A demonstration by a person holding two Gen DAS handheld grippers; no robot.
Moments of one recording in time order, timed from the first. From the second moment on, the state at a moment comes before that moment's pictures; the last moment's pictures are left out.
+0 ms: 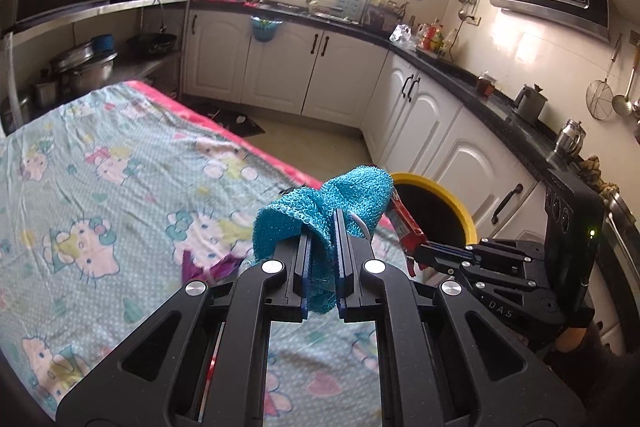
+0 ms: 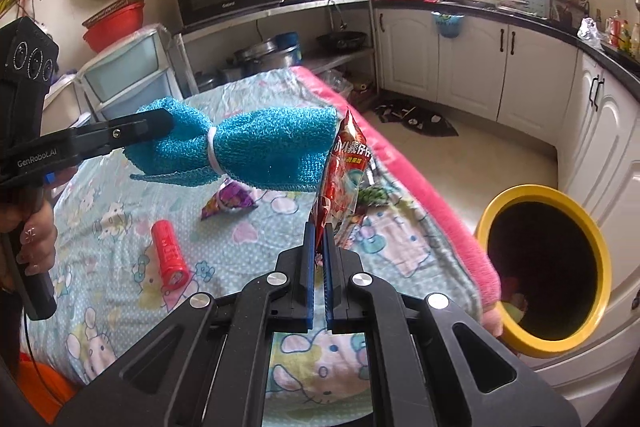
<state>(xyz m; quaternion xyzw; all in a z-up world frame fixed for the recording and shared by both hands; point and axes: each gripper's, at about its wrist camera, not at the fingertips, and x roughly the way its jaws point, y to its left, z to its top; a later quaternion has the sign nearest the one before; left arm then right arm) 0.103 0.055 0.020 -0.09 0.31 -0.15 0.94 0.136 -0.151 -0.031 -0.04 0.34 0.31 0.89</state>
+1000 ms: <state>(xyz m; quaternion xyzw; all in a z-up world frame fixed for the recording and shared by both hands) 0.149 -0.050 0.076 -0.05 0.26 -0.20 0.94 0.147 -0.259 0.024 0.01 0.28 0.21 0.94</state>
